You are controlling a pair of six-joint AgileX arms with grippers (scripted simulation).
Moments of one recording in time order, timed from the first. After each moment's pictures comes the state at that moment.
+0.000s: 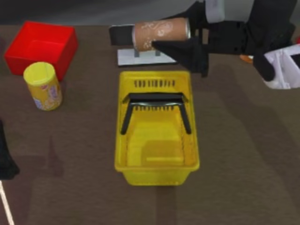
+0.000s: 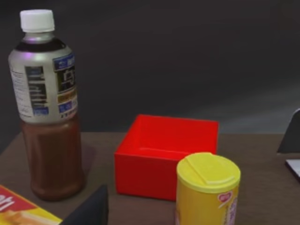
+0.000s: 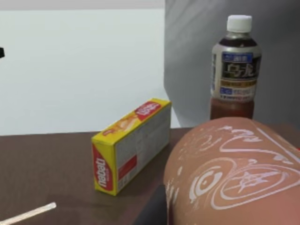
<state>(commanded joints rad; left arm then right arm) 0.00 0.00 0.00 0.00 0.00 0.00 0.32 2.12 1.28 0.87 -1.12 0.03</state>
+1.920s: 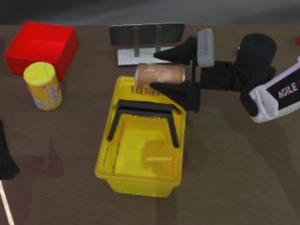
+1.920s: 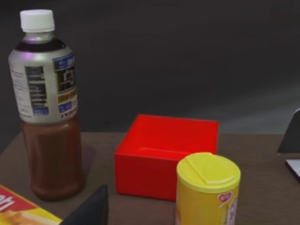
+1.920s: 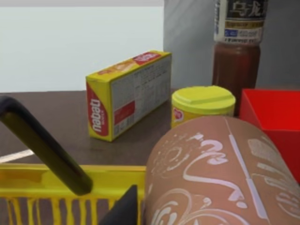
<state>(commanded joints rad) 0.00 0.00 0.00 0.00 0.00 0.00 0.33 2.38 1.23 1.17 -1.11 0.03</state>
